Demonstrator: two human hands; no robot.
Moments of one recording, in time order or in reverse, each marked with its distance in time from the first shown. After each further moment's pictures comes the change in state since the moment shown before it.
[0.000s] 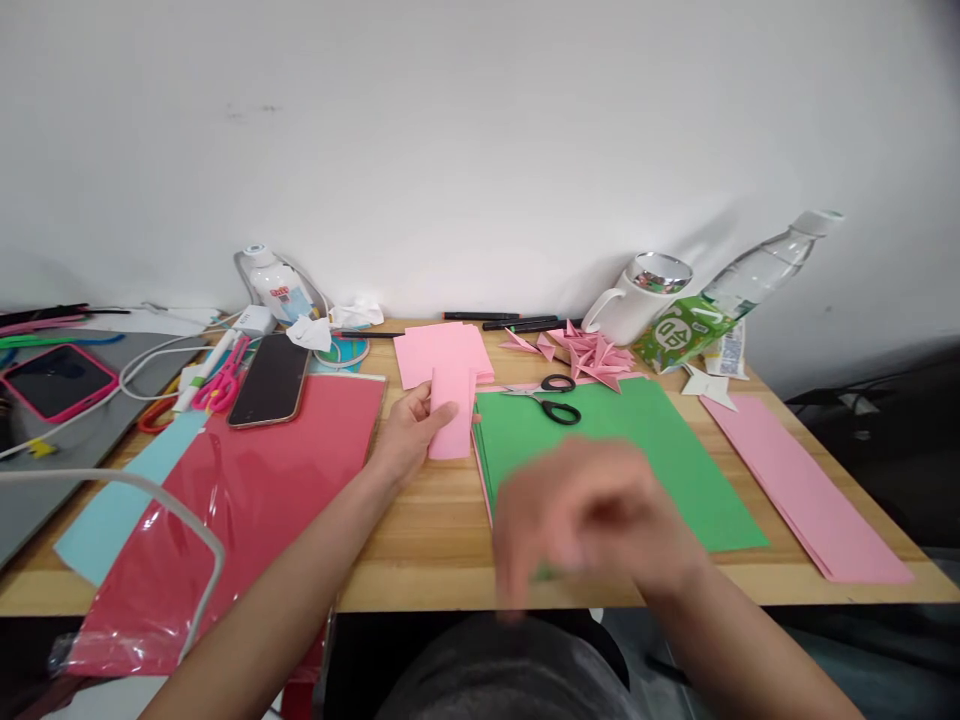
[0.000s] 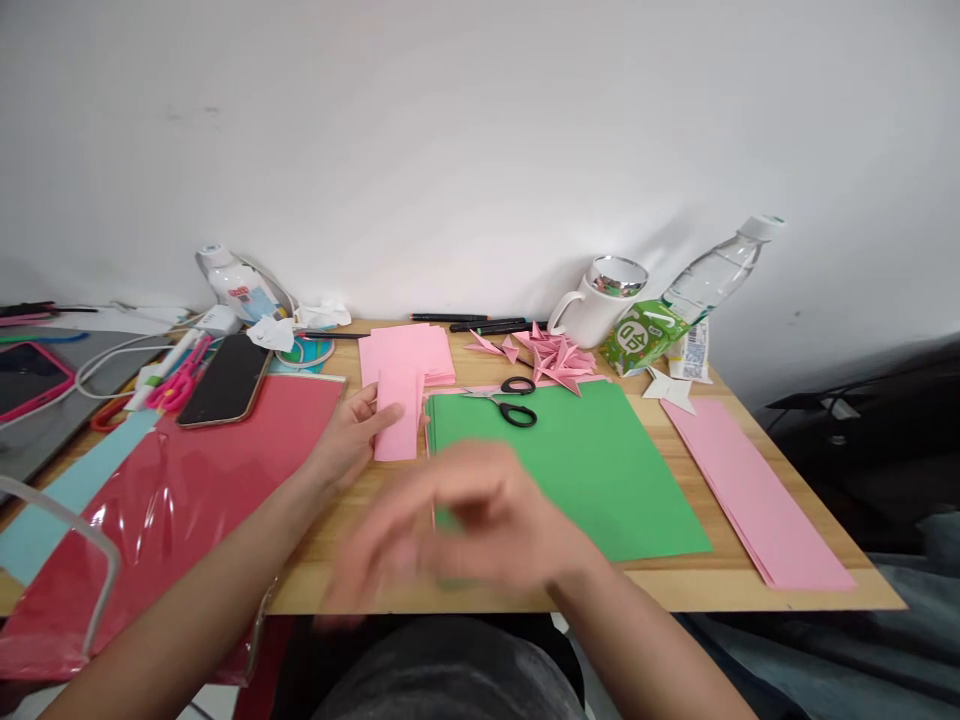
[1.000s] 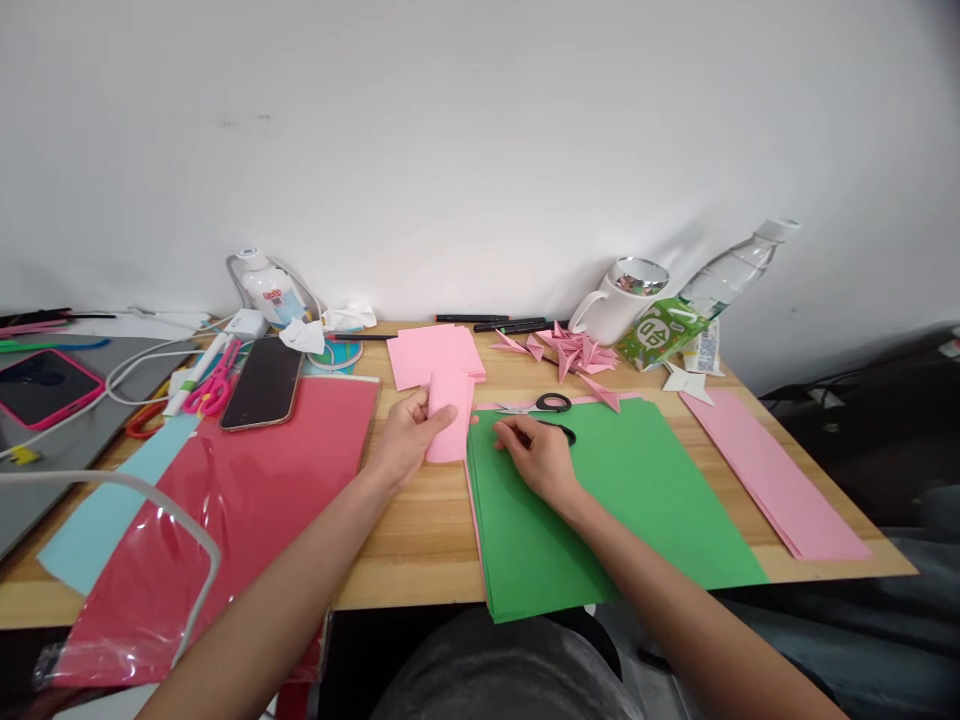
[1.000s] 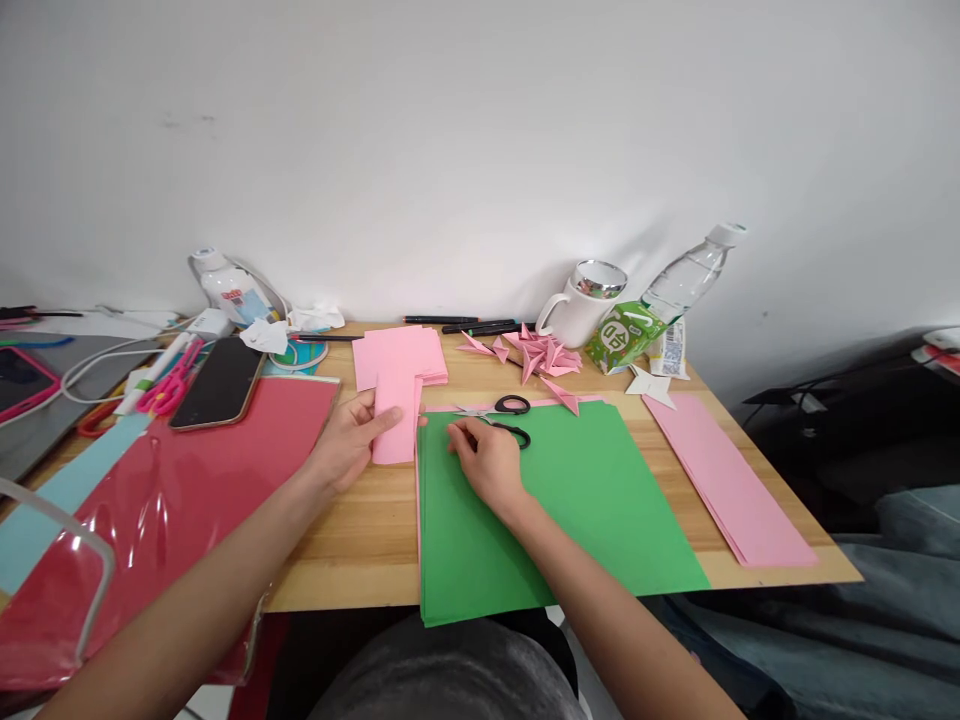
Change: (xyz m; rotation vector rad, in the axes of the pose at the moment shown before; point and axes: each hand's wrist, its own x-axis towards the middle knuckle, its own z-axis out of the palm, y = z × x) left_hand -0.005 0.000 0.005 0.044 -0.023 -0.010; right_hand -0.006 0.104 -0.009 -0.531 0.361 0.345
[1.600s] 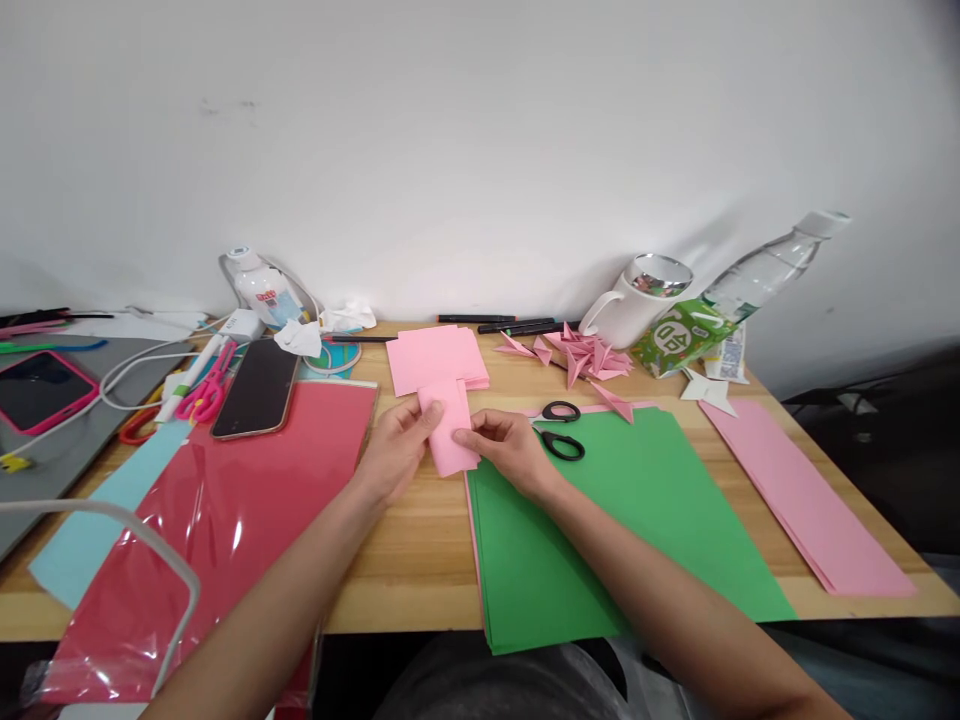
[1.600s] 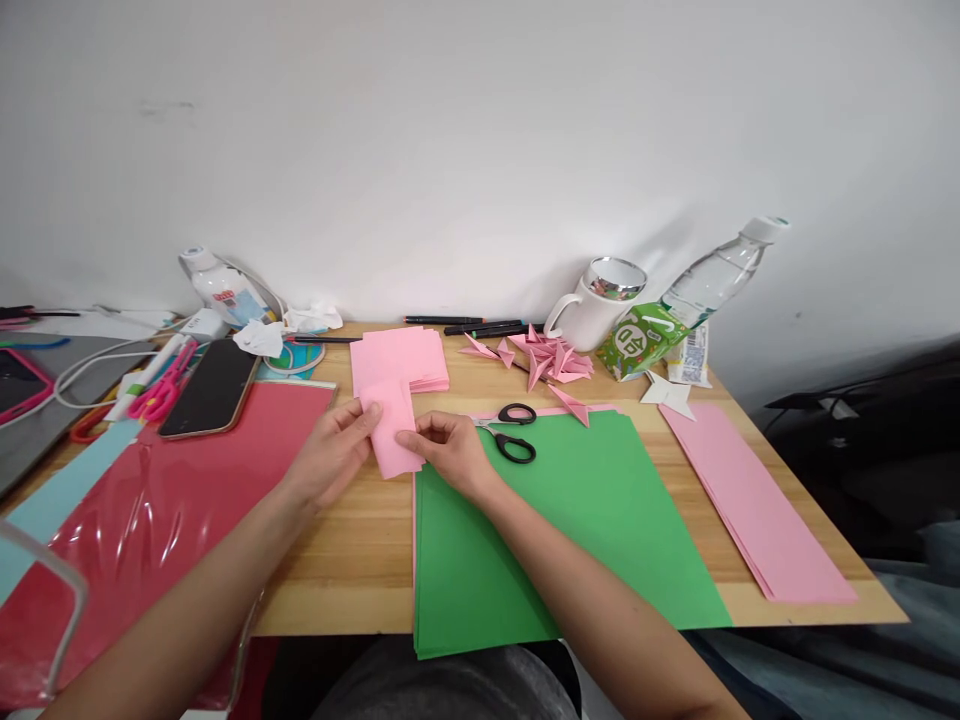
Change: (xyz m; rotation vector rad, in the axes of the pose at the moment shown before) left_hand 0.002 0.007 -0.002 -0.042 0.057 0.037; right_hand 0.026 -0.029 0.026 0.726 -0.296 0.219
